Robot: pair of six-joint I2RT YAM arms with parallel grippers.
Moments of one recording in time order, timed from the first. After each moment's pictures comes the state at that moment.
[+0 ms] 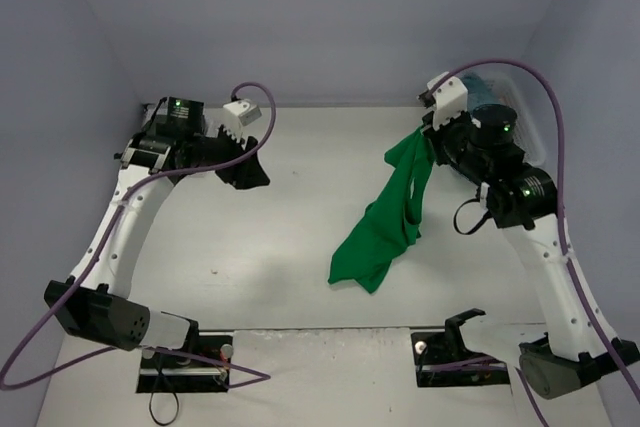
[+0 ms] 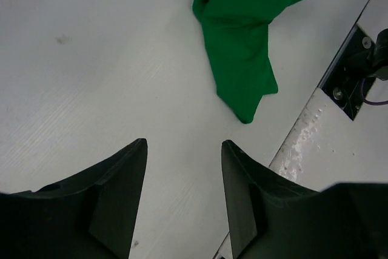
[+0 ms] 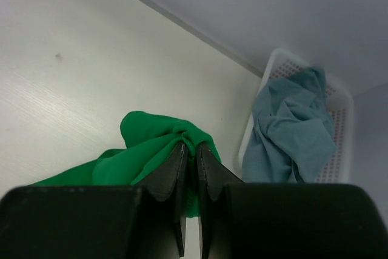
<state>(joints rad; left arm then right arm) -0.22 1.36 1.51 -0.97 0.71 0.21 0.35 1.09 1.45 -0.66 -0.02 -0.35</state>
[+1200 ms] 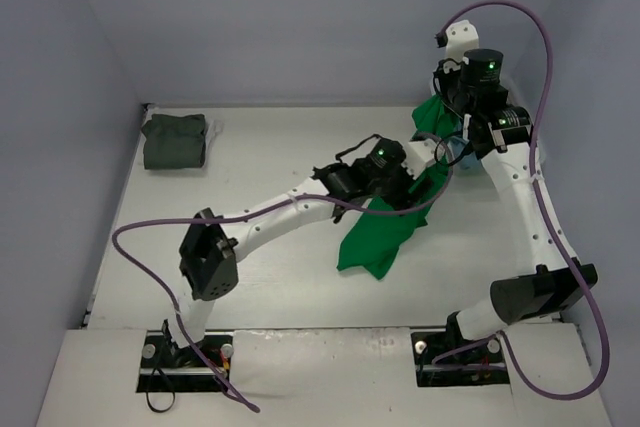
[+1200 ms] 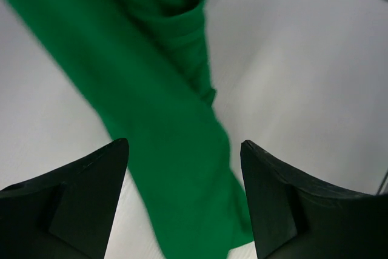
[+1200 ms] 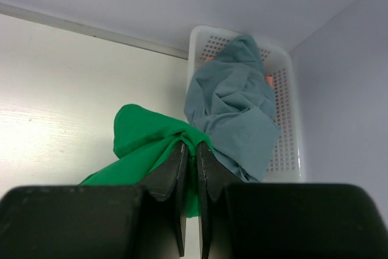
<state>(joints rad) -1.01 1.97 1.87 -0.43 0.01 0.02 0.20 1.49 1.75 -0.61 0.23 -0.28</state>
